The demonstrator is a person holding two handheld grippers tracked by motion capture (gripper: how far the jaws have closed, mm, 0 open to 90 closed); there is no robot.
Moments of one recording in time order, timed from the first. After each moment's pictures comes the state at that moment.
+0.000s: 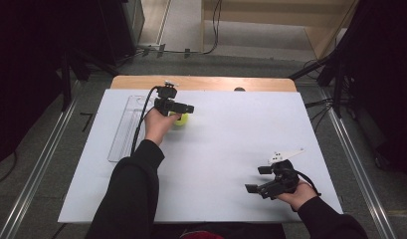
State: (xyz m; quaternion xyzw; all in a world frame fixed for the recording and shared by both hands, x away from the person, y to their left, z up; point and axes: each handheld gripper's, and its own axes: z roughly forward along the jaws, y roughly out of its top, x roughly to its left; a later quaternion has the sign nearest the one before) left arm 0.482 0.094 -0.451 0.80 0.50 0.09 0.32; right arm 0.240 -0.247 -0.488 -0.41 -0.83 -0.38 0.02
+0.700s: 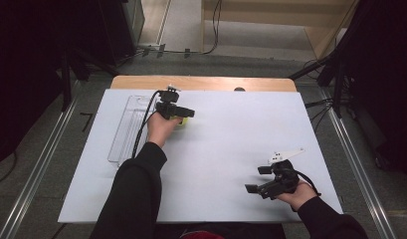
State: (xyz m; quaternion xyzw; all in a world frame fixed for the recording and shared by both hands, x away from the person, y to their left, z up) left arm 0.481 0.088 -0.467 0.80 0.51 0.09 0.30; right arm 0.240 -0.247 -0.489 -0.41 -0.83 -0.38 0.02
